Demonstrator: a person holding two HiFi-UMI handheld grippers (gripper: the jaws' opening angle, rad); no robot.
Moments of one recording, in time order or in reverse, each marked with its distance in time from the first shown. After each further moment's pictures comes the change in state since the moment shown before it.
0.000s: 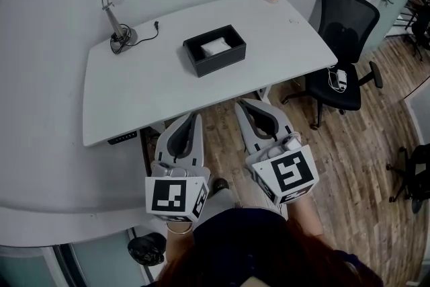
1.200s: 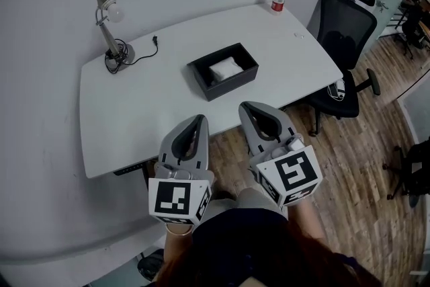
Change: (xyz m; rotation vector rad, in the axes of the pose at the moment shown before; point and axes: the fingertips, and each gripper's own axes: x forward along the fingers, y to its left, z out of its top) left arm 0.066 0.076 0.006 -0.017 -0.007 -0.110; right arm 0.100 -0.015 0.007 0.000 0.064 -0.070
